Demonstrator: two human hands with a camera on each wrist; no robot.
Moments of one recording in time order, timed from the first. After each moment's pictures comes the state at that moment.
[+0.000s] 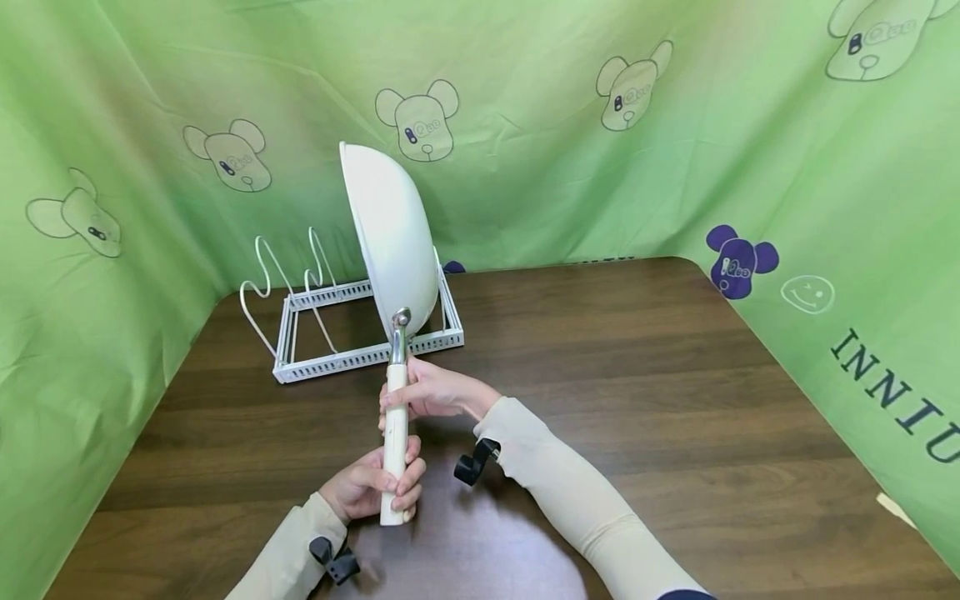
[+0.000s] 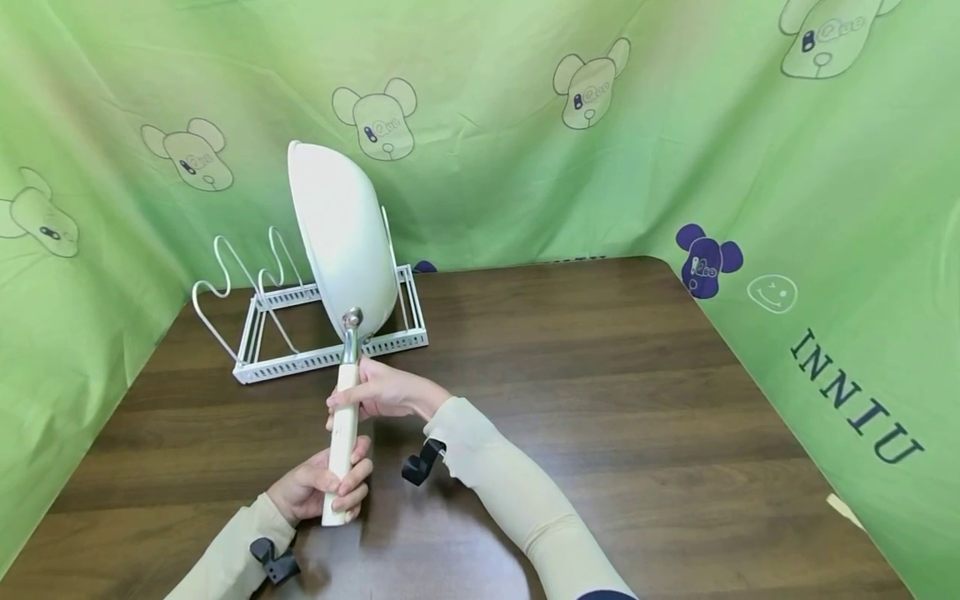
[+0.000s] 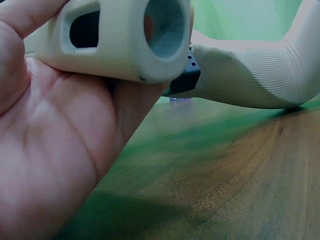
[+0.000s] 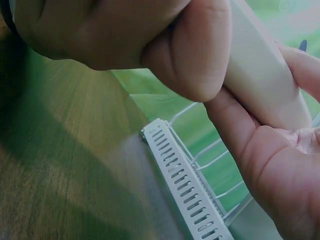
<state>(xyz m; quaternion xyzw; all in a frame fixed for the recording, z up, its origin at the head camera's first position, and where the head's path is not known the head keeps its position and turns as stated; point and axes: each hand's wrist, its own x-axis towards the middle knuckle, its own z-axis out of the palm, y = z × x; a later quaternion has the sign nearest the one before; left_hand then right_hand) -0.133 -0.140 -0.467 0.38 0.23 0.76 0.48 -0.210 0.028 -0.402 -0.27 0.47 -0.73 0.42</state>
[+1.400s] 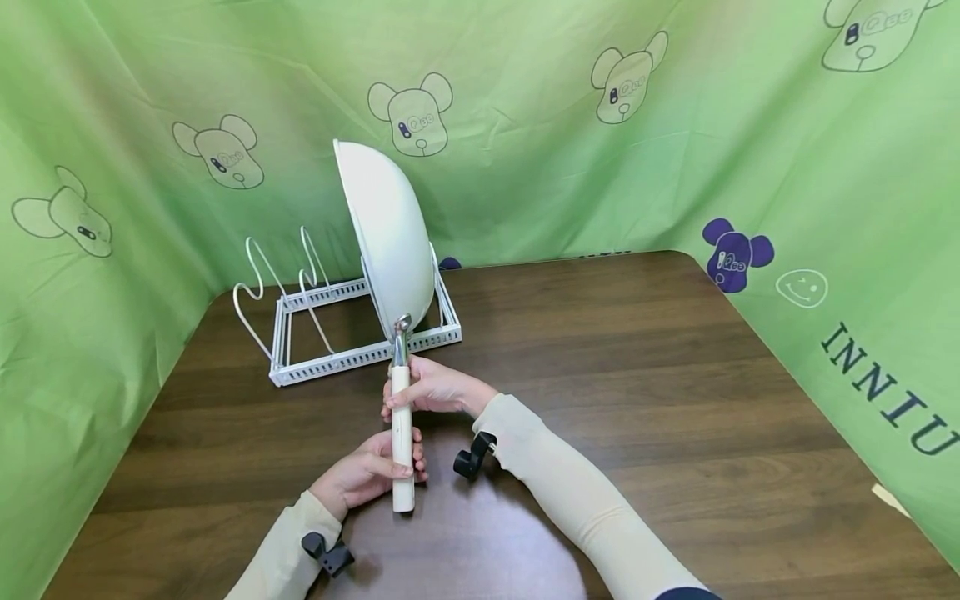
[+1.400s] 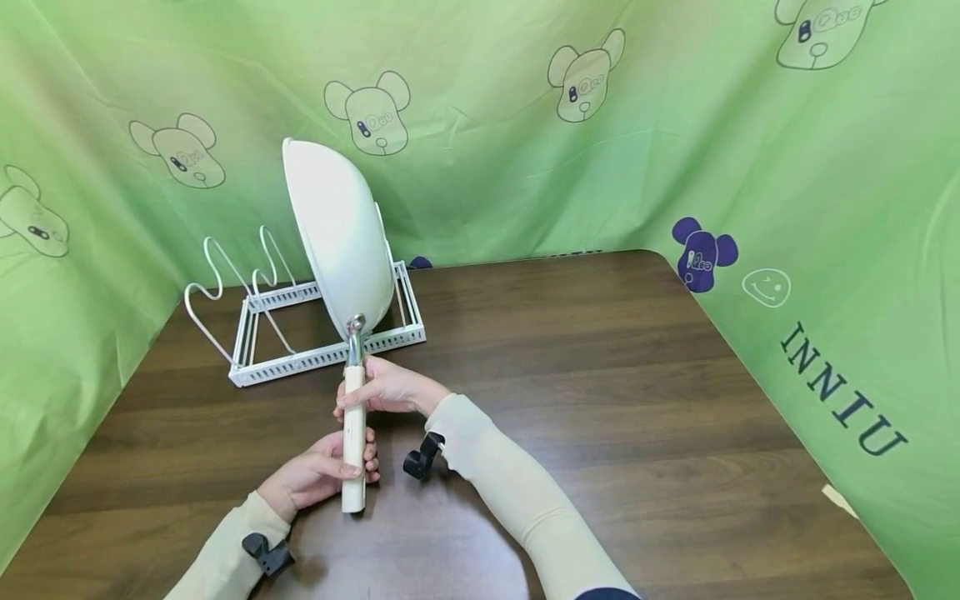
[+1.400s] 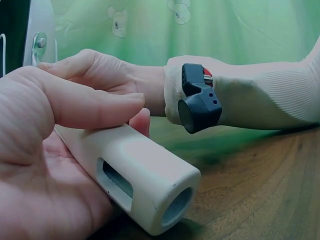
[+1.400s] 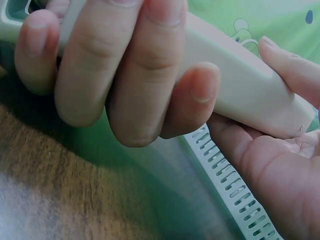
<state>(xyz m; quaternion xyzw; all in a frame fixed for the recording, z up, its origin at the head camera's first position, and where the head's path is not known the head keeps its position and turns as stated) -0.136 -0.146 -0.469 0.23 0.39 0.80 0.39 -0.222 0.031 -0.424 -0.23 0.48 -0.74 0.40</state>
